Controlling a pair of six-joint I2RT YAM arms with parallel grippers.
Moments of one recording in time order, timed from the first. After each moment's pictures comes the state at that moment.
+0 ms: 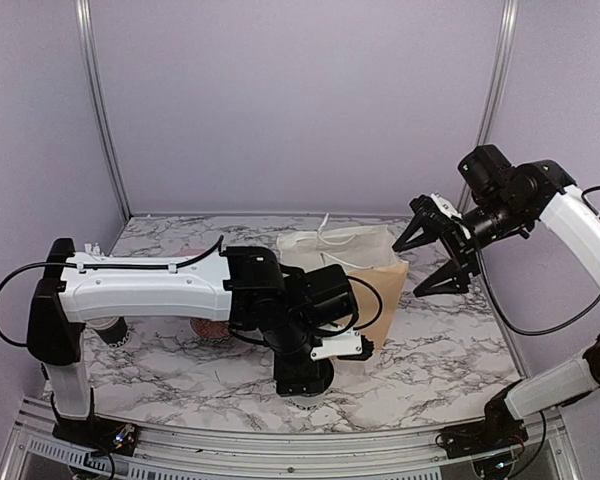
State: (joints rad) left arm -1.31 1.95 1.77 -1.08 -0.02 0.28; right arm 0.43 1.31 1.54 -1.35 -0.90 -1.10
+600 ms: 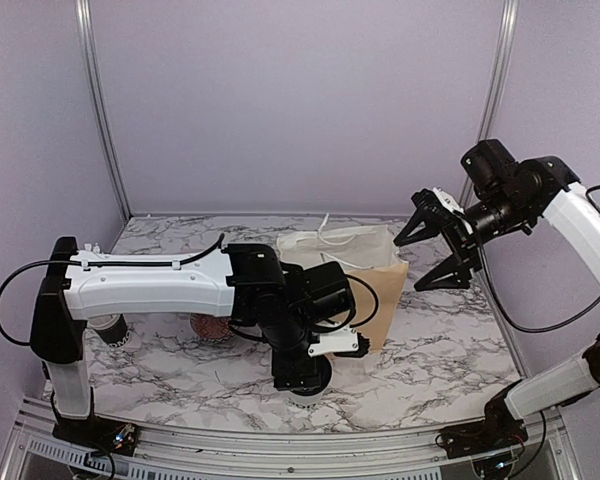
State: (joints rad) left arm -1.29 1.96 1.77 -1.09 -0.01 0.30; right arm 0.43 1.31 1.55 -1.36 -0.89 -1.09
